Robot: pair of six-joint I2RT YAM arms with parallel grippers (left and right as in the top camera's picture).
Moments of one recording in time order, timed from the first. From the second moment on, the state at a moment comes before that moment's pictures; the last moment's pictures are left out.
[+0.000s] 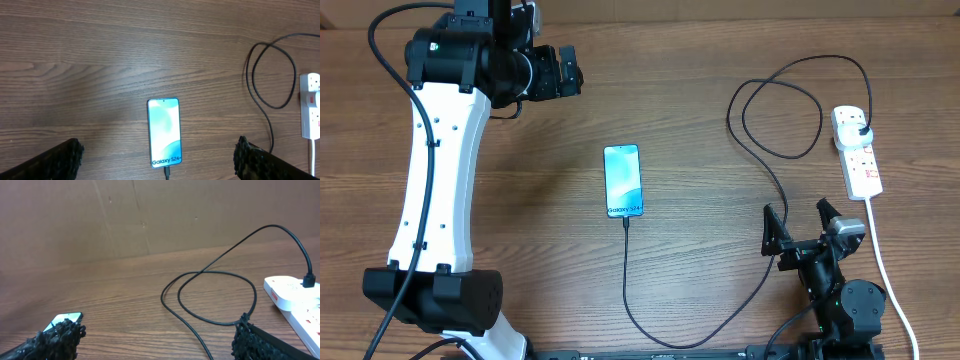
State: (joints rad) left arm -0.10 1.83 2.06 -1.29 0.22 -0.25; right arm 0.01 0.01 0.05 -0.12 -0.16 0.17
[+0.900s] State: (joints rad) left arm 0.00 0.44 0.37 -0.06 0.14 -0.13; right arm 0.01 0.01 0.05 -0.12 -0.17 0.17
